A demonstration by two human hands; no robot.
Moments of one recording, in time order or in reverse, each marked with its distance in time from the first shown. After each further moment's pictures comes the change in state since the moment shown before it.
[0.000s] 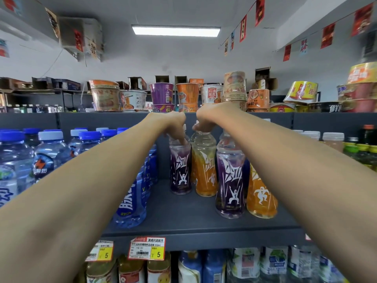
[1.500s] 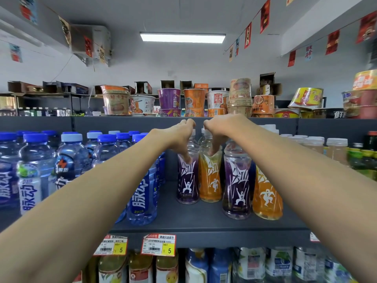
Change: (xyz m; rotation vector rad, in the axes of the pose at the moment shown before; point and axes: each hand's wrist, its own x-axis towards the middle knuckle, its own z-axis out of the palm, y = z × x) left_hand -0.038 -0.008 0.018 -0.094 0.053 0.136; right_hand -0.041 -0.005 -0.002 0.018 -0.106 -0.032
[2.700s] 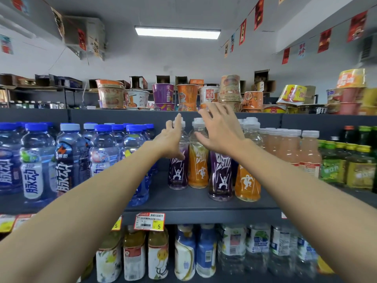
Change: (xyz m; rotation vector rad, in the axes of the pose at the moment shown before) left_hand -0.037 0.022 0.037 -0.098 0.160 -0.123; right_hand -0.042 0.005 0.071 0.038 0.913 0.013
